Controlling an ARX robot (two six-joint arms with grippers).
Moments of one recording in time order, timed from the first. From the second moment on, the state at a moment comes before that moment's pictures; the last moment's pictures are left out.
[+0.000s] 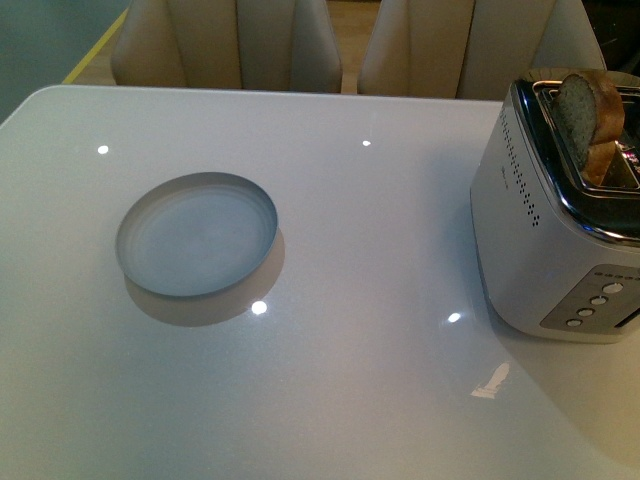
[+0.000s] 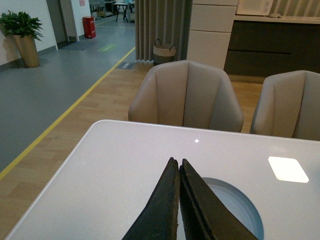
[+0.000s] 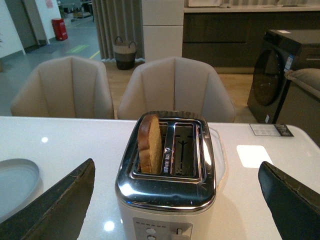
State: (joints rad) left arm 0.00 0.89 0.04 0.83 0.00 -0.01; right arm 0.00 0.00 0.02 0.00 0.00 -0.01
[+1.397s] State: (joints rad) left arm 0.00 0.03 0.01 0.01 0.00 -0.01; right arm 0.00 0.01 0.02 0.00 0.00 -0.01
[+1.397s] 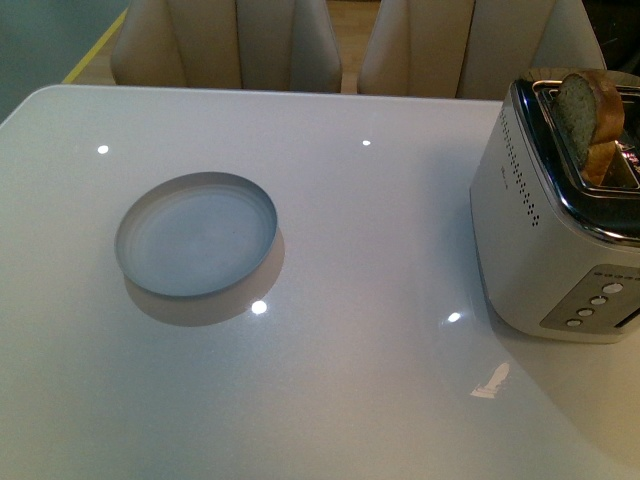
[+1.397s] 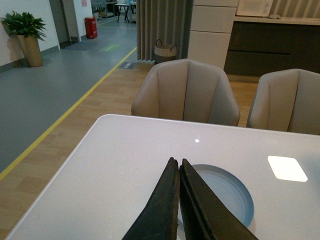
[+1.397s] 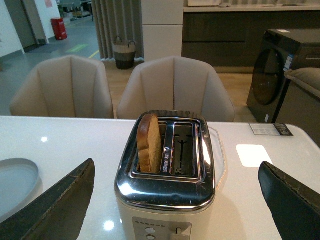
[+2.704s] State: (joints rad) left arm 0.00 0.01 0.01 0.00 0.00 -0.01; right arm 0.00 0.00 0.02 0.00 0.00 -0.01
